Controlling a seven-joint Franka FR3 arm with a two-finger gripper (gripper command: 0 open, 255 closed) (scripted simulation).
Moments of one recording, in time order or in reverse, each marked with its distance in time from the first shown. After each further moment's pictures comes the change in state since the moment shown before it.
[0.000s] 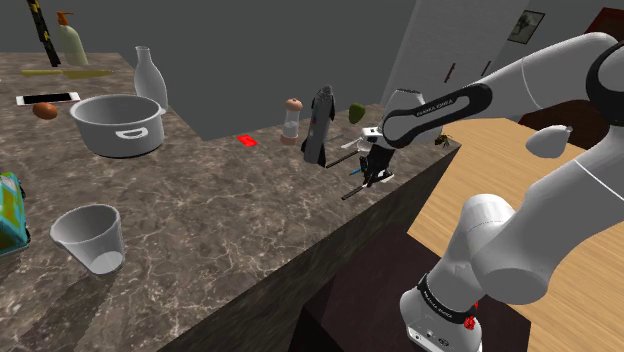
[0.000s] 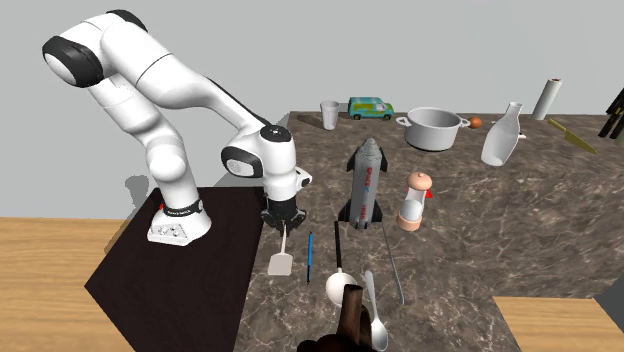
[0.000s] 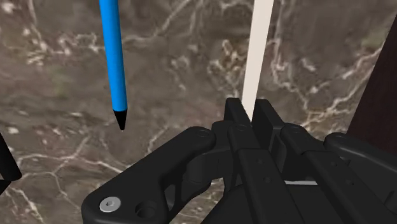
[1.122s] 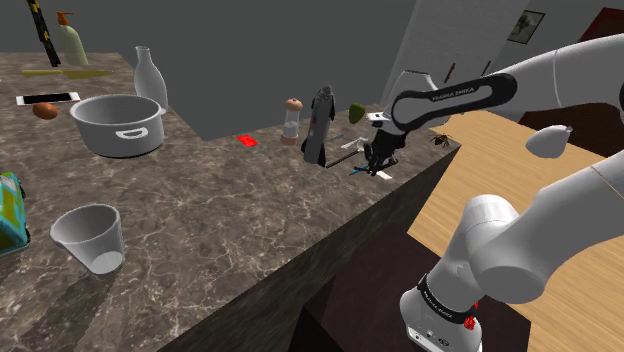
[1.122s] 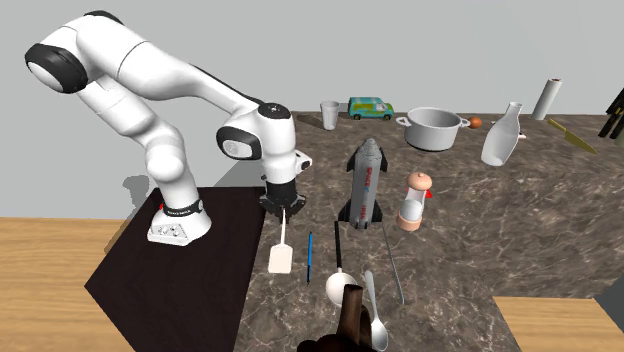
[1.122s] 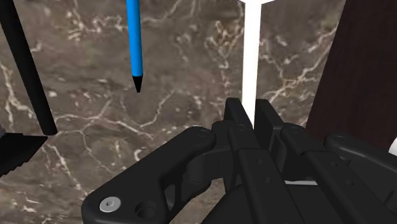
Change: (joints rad) arm -0.057 -0.126 0.094 0.058 -0.049 -0.174 0.058
